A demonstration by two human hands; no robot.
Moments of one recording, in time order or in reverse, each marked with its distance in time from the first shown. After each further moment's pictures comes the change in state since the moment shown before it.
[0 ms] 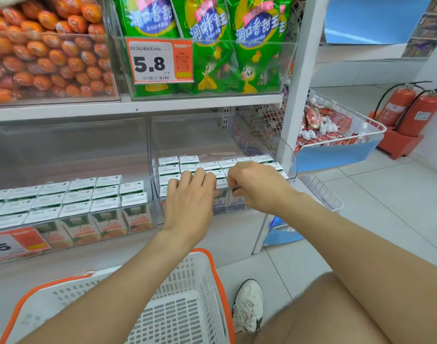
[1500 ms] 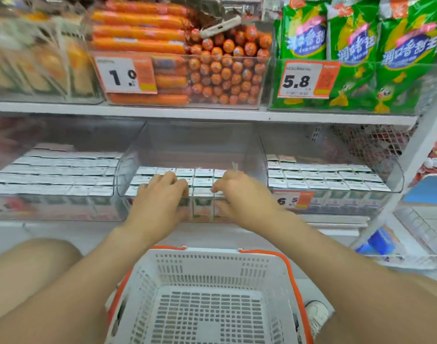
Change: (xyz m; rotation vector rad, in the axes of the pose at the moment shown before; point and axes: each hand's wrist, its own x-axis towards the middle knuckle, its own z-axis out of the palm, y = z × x) left_hand -0.107 -0.227 -0.119 0.052 -0.195 -0.257; right_hand 0.079 -0.236 -0.007 0.176 0.041 -0.227
